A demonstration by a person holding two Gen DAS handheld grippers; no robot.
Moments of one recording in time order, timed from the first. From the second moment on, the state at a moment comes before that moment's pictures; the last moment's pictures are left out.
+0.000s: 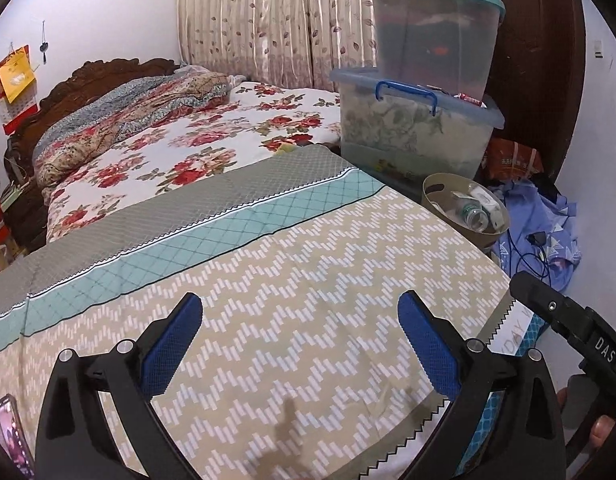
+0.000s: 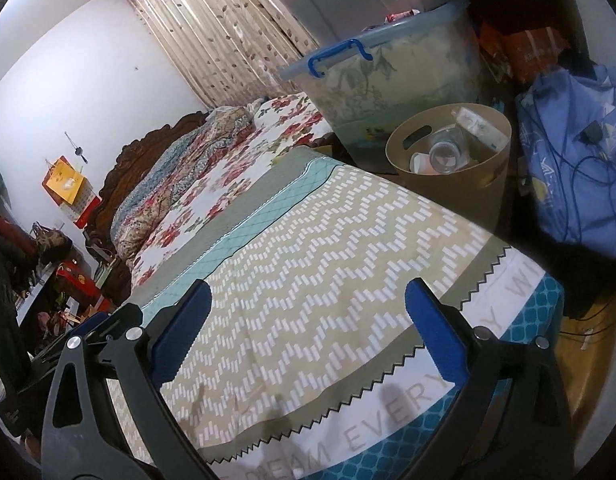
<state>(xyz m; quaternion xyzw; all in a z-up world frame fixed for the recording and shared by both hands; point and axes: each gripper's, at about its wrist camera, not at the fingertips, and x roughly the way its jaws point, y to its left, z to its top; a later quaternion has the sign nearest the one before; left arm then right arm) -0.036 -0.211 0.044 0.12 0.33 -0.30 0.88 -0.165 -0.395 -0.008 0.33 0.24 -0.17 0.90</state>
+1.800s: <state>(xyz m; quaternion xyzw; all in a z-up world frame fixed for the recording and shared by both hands) -0.067 -0.211 0.059 0.14 0.29 -0.32 0.89 -0.174 -0.388 -0.011 0.33 0.25 -0.18 0.89</state>
